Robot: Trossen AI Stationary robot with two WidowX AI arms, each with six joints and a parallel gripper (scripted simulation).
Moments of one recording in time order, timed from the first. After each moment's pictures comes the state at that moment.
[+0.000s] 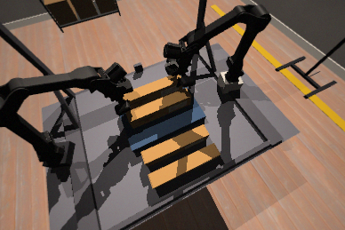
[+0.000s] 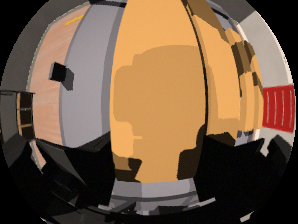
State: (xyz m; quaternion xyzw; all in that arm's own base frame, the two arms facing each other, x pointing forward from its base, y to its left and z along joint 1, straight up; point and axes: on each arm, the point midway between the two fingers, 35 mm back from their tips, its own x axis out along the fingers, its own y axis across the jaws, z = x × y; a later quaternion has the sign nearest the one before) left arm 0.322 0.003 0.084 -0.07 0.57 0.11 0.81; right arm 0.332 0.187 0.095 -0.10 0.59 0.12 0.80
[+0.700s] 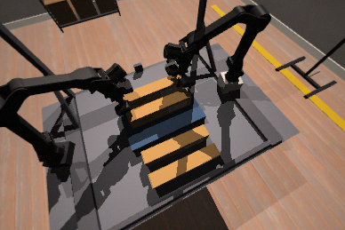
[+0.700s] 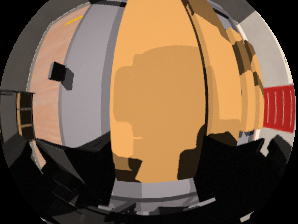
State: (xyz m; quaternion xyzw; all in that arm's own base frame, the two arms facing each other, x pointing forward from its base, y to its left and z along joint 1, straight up) left arm 0.322 0.003 0.081 -0.07 0.56 0.11 0.81; right arm 0.332 0.187 0.091 -0.10 0.58 0.12 0.80
